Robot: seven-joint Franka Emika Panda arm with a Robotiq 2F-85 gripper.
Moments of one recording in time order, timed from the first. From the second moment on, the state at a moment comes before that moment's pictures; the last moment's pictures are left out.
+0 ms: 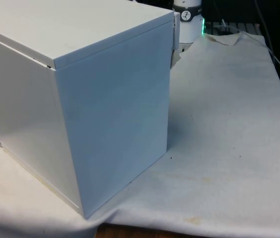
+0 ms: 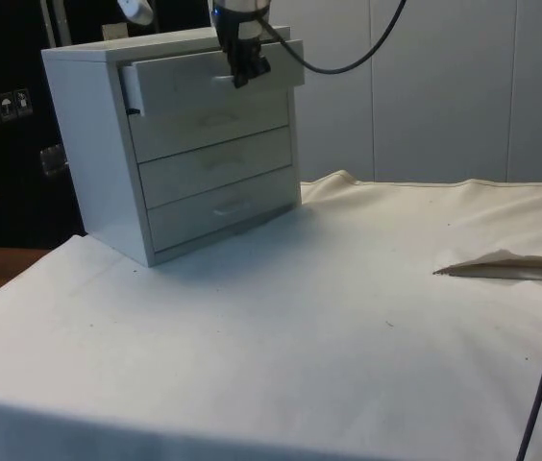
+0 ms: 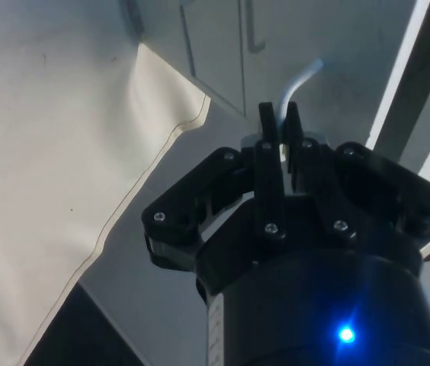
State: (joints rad) arm 0.82 -0.09 -0.80 -2.30 -1.13 2.32 -0.05
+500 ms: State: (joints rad) arm 0.82 -0.14 -0.78 -2.33 -1.15 2.29 -0.05
